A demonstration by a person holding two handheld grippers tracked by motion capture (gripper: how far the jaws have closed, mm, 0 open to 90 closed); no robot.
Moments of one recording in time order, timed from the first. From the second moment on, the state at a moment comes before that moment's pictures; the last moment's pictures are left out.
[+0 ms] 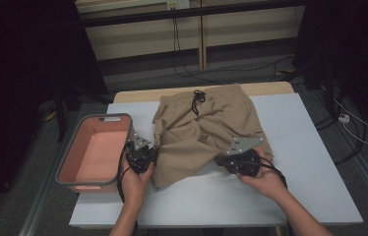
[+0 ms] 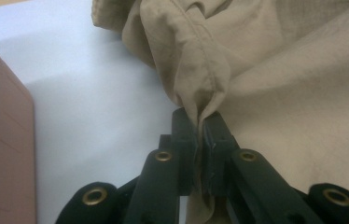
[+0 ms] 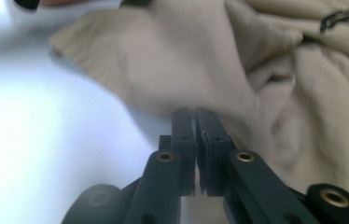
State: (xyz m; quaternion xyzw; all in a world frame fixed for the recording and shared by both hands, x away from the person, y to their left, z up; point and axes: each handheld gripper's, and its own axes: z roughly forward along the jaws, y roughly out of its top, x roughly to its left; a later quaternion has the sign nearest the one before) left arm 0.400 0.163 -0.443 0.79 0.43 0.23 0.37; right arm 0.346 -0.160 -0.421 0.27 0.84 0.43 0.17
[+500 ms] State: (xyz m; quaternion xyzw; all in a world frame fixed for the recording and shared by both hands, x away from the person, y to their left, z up) left arm 0.401 0.163 -0.446 0.79 0.43 0.22 0.38; right arm 0.412 -0.142 -0.465 0.34 0.84 0.39 0.17
